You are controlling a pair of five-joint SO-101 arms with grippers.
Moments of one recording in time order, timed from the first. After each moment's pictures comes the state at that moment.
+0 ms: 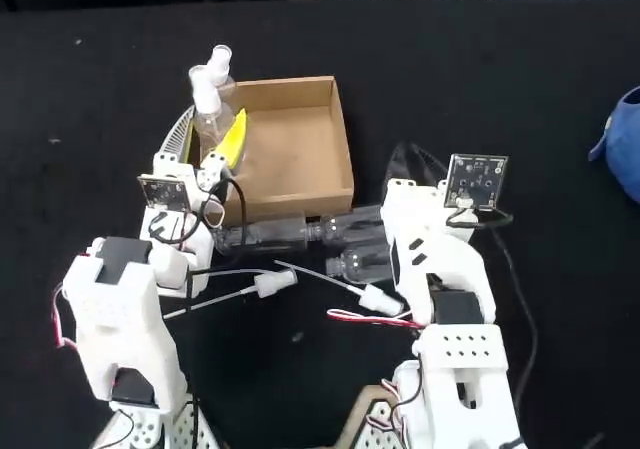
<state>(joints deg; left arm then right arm) 0.4 22.5 60.5 -88.3 2.2 -0.4 -62.4 81.4 7.3 -5.3</state>
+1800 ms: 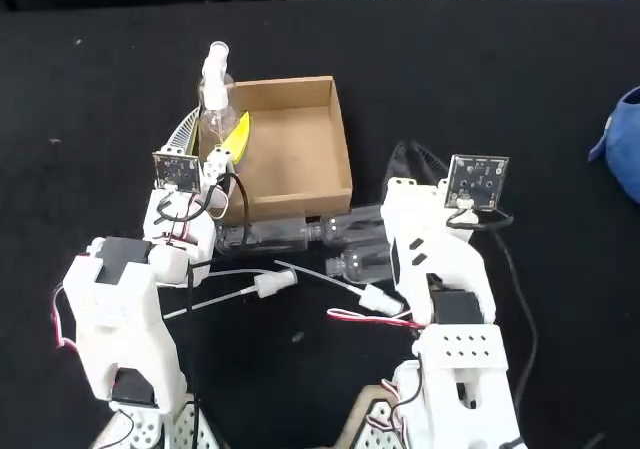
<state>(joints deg) 0.6 22.6 56.0 -75.2 -1.4 -0.4 -62.4 81.5 6.3 -5.3</state>
